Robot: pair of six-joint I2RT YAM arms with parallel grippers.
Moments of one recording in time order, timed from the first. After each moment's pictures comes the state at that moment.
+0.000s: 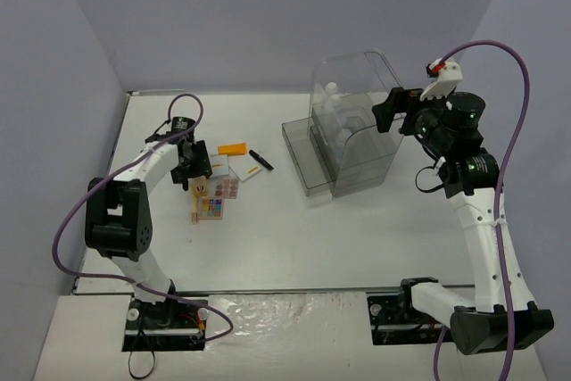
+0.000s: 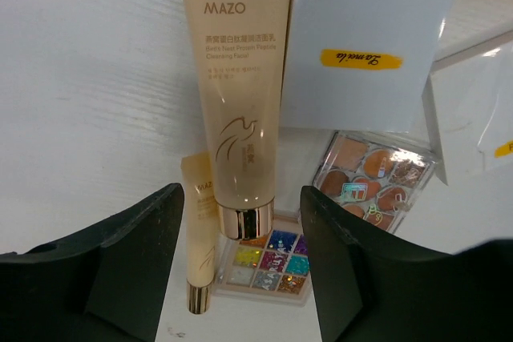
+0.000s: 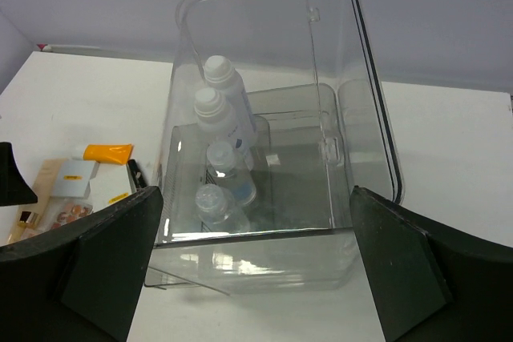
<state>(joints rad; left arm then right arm) -0.11 1.72 1.22 -0.64 -0.07 -0.38 0.07 1.10 1.29 -0.38 -0.24 0.12</state>
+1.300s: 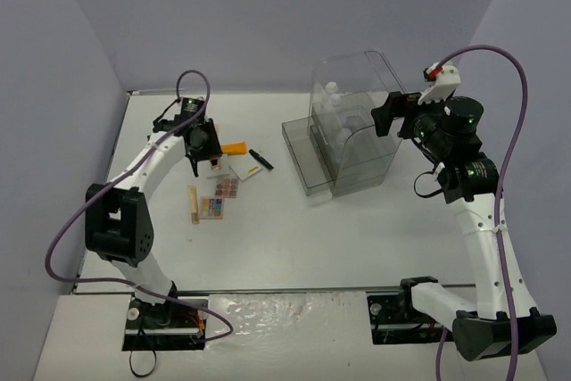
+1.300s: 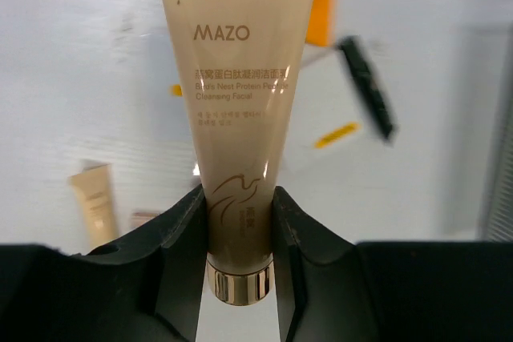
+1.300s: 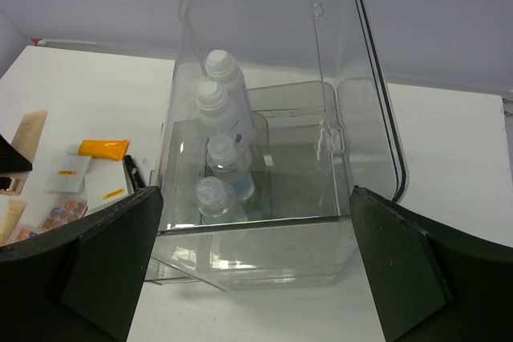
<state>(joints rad) -0.25 1.68 1.40 -0.64 0.00 -0.50 0.10 1.07 1.26 -0.38 -0.20 0.10</state>
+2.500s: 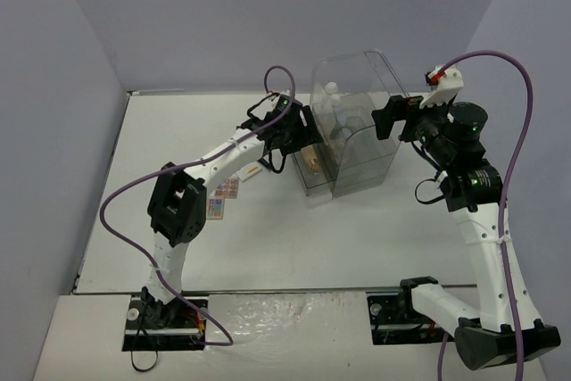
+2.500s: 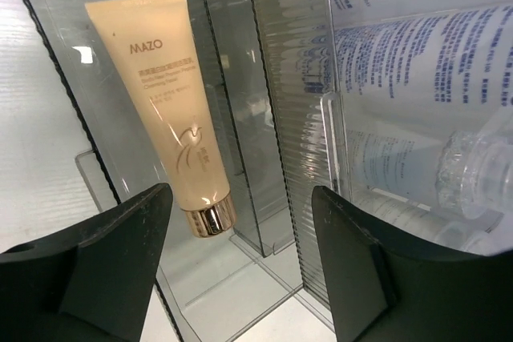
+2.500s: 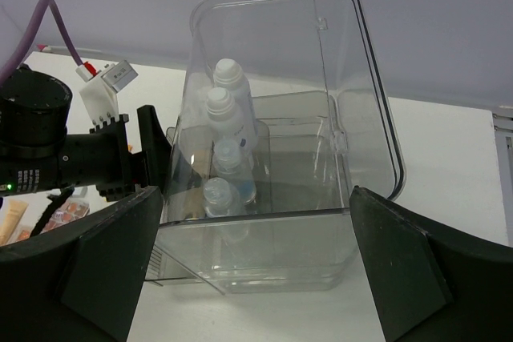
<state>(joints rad) -0.65 2.04 1.80 -0.46 0.02 -0.89 0.12 1.02 1.25 -0.39 -0.18 0.08</state>
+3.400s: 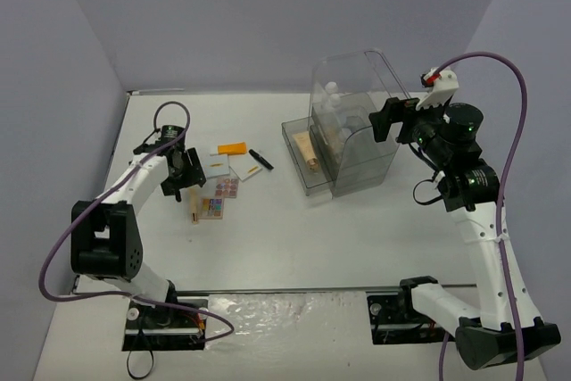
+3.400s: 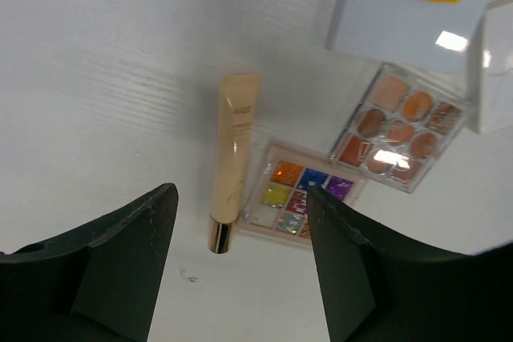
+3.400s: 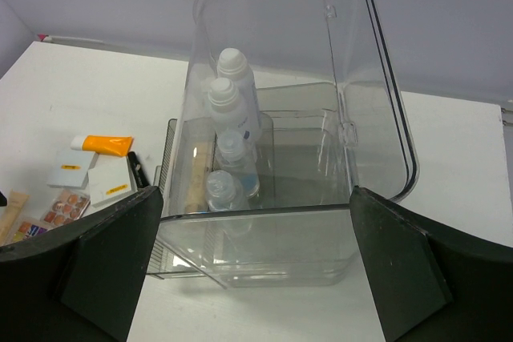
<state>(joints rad) -0.09 1.57 1.10 -0.70 -0.08 -0.44 0.14 1.02 1.23 -0.39 -0.18 0.08</state>
